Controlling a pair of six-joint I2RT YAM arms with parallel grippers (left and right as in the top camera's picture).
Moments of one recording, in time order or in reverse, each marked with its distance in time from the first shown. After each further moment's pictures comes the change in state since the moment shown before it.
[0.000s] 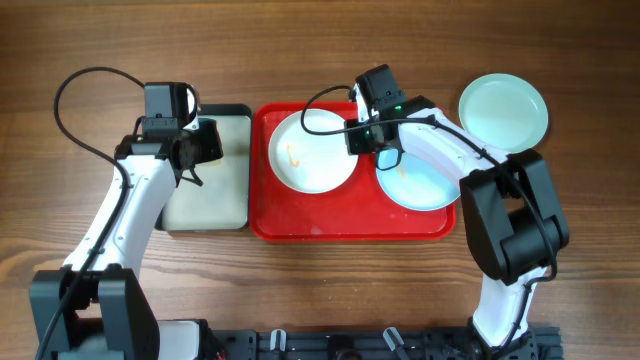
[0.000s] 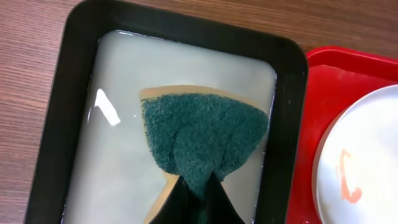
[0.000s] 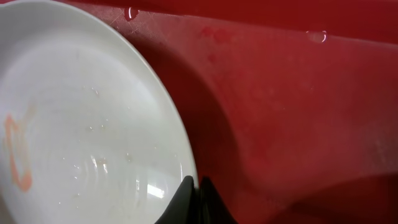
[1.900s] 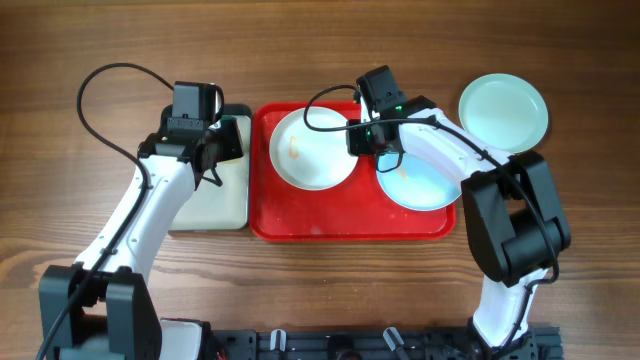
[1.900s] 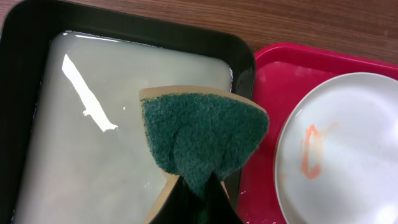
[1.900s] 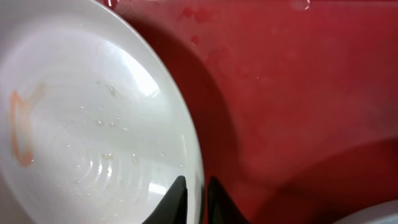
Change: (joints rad) left arm -0.113 0.000 0.000 0.025 -0.030 -0.090; right arm 0.000 -0.010 -0.003 -0.038 0.001 0.089
